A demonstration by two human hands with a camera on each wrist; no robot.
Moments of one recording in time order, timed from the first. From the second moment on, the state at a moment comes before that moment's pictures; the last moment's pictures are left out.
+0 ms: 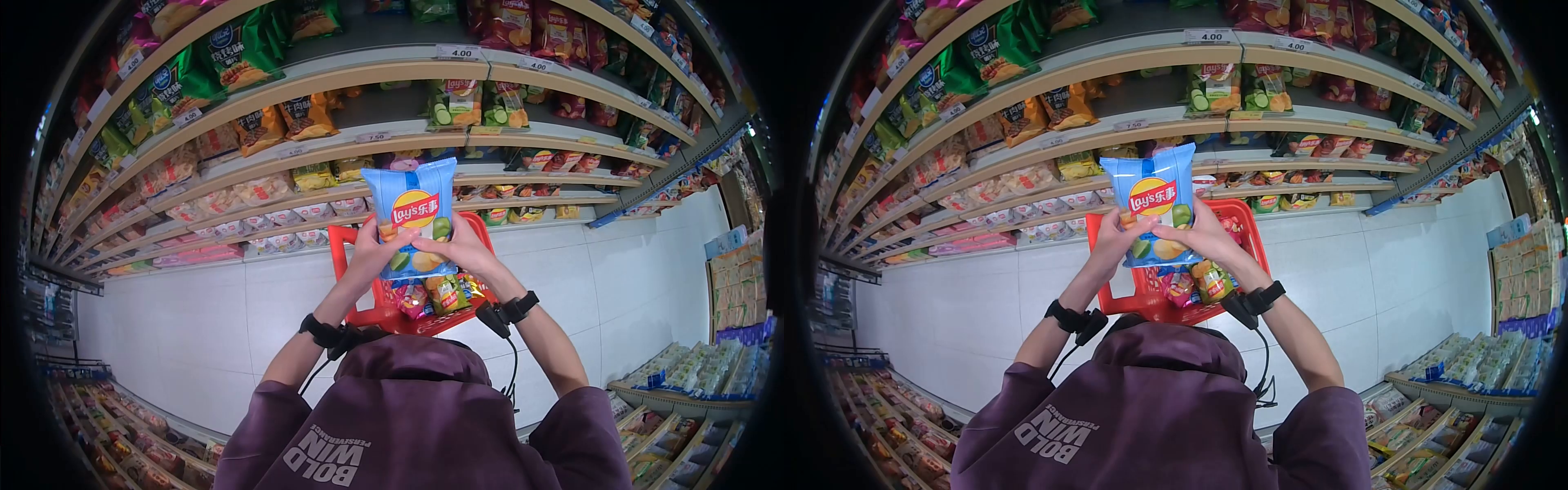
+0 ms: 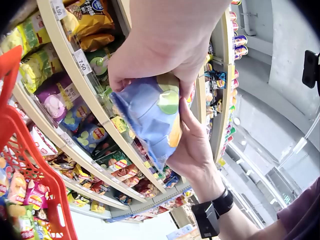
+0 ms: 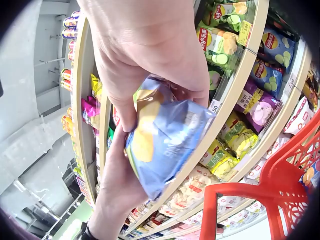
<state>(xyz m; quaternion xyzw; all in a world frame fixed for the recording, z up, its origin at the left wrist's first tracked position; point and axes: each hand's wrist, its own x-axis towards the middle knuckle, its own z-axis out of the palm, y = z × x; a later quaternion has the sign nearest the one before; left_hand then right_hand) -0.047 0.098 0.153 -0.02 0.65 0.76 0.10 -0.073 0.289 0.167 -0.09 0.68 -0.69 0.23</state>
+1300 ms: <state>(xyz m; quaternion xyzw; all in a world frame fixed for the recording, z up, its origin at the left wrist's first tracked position) -0.007 0.077 0.110 -0.17 0.52 0.82 0.16 -0.051 0.277 0.134 -0.19 0.82 -0.46 0.27</state>
